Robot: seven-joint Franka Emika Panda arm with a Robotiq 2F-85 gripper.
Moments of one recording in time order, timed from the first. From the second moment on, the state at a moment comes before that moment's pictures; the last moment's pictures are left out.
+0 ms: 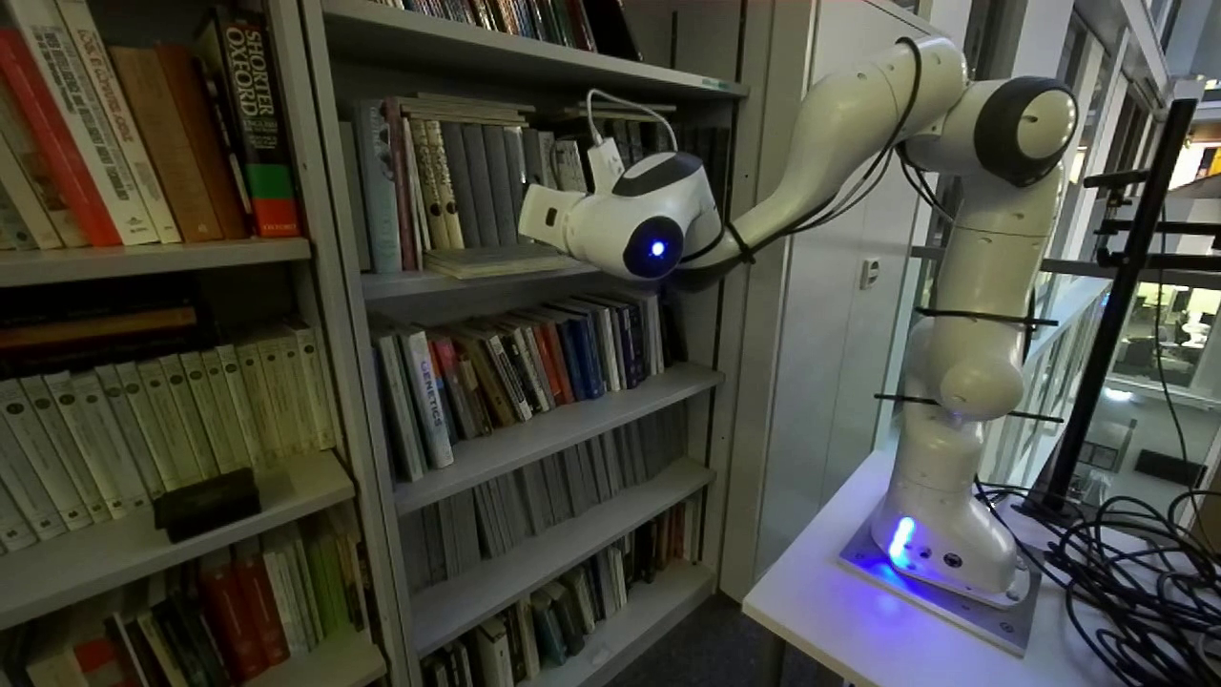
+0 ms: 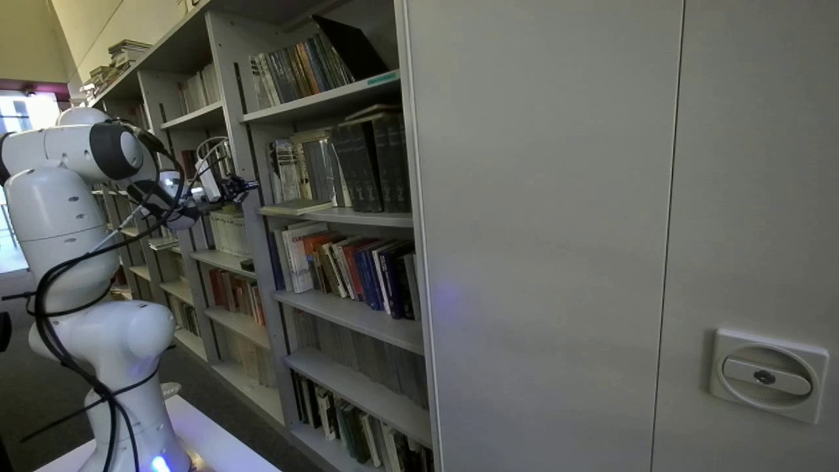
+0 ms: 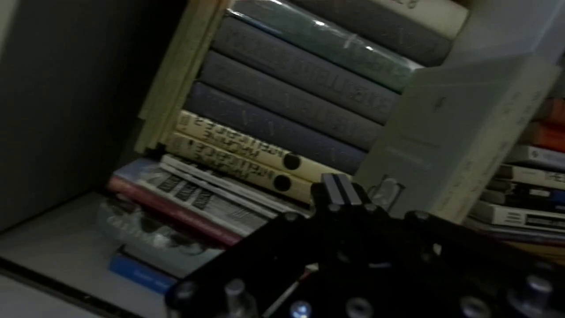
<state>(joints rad) 0.44 -0.08 0.44 -2.05 -1.83 1.99 0.02</state>
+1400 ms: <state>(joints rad) 0.42 0.07 0.40 -1.85 -2.06 1.94 0.31</state>
